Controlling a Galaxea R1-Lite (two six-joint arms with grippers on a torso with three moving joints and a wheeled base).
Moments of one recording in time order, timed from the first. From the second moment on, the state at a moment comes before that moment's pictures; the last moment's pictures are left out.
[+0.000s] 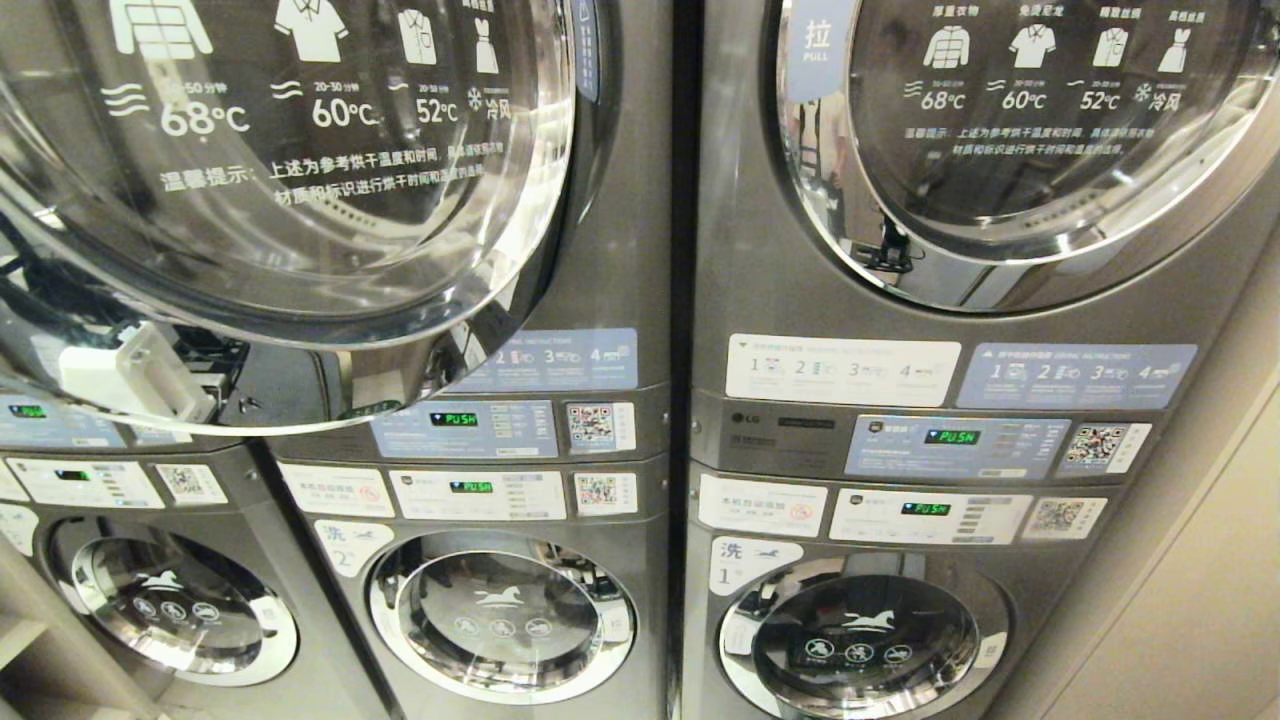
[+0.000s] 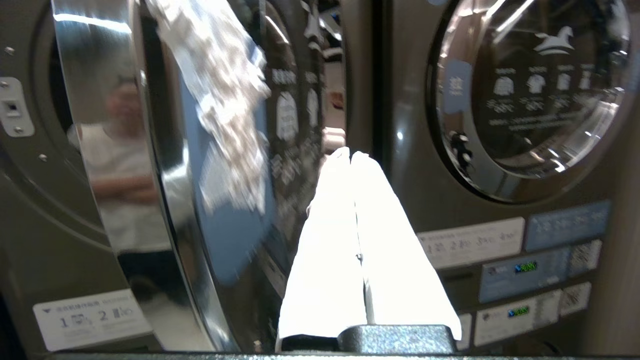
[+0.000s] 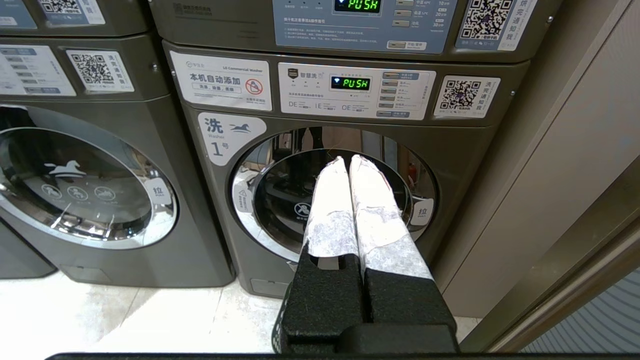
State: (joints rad) left arm -0.06 0.87 -0.90 -0.39 -0.29 -0.03; right arm -0.01 0.00 -0.08 0.20 0.00 -0.01
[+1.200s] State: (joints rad) left arm 0.26 1.69 -1.51 -0.57 0.12 -0.01; right arm -0.01 0.00 -0.08 0.20 0.00 -0.01
